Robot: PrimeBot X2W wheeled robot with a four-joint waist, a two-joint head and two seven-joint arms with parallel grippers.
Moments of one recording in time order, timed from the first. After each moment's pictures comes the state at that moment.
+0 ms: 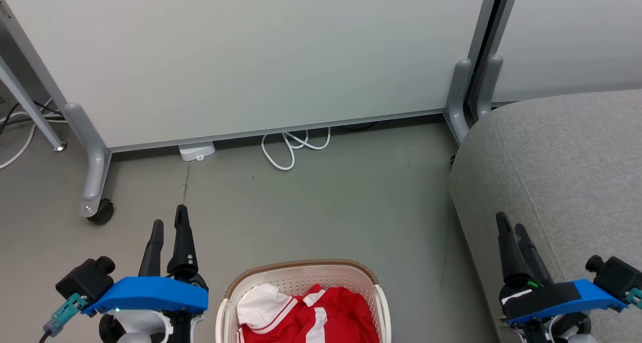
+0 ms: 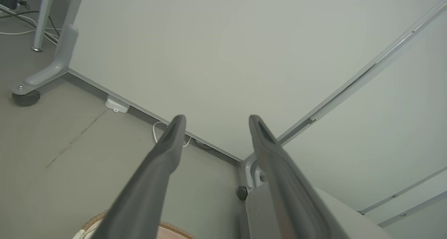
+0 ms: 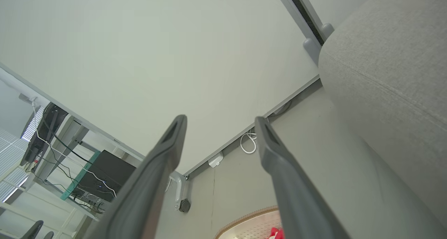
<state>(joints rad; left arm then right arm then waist) -0.08 0.04 -0.05 0.21 -0.79 -0.06 -0.09 -0.08 -0.04 -0.01 0.23 0.82 0.13 -0.09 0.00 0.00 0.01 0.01</state>
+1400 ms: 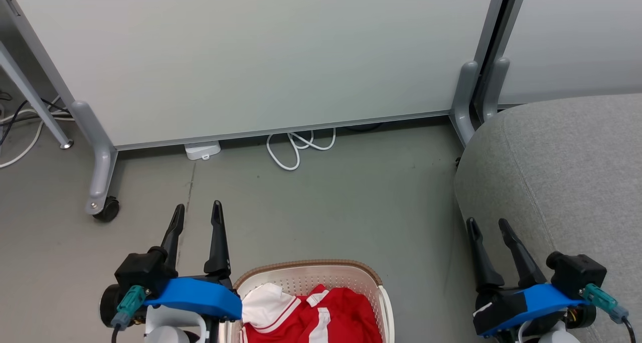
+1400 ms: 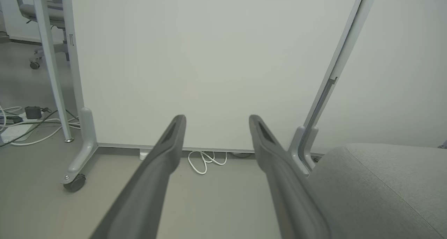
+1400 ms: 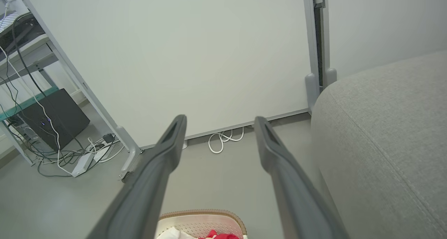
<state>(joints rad) -0.10 0.05 -0.14 0.25 -0.32 -0.03 -0.20 -0.09 -0.04 0.05 0.28 0.37 0.13 -0.20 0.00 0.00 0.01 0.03</state>
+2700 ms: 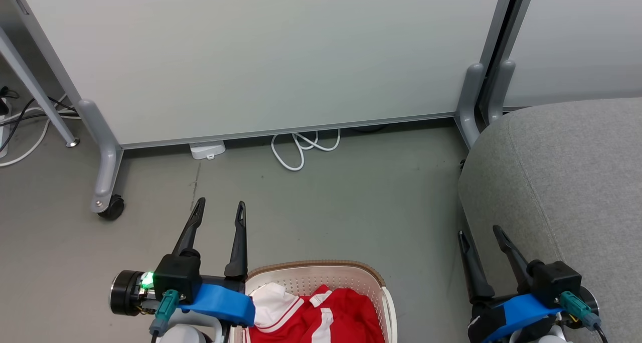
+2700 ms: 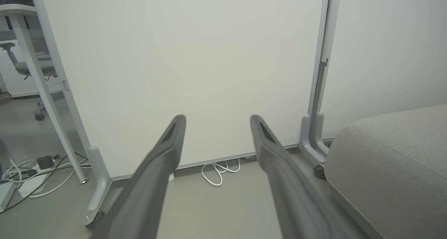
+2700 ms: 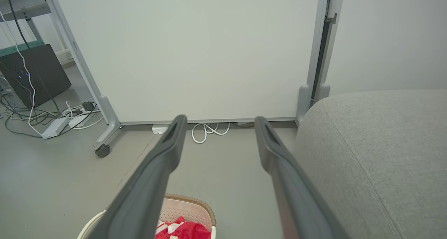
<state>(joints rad) -0.12 0.05 -0.19 0.27 -0.10 -0.03 -0.26 -0.10 -0.05 0.05 0.35 0.13 0.13 -0.26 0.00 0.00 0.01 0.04</state>
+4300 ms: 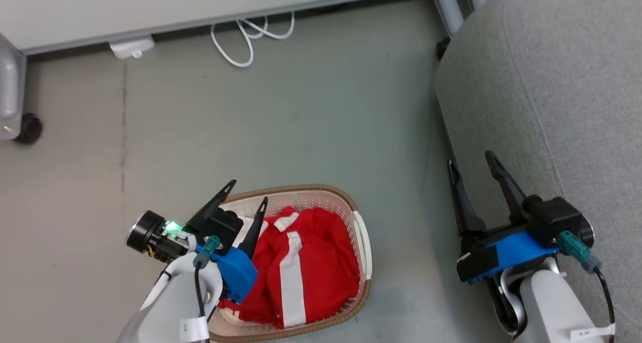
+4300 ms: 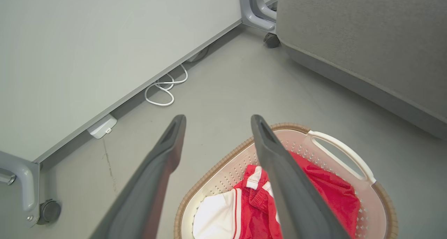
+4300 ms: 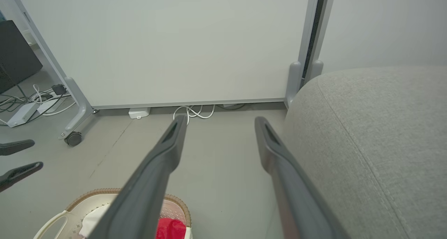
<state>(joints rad) -0.45 0.15 -0.42 0.73 0.01 -0.13 -0.26 -0.29 -0.05 0.08 0.32 0.11 0.13 -0.26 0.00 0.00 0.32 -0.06</state>
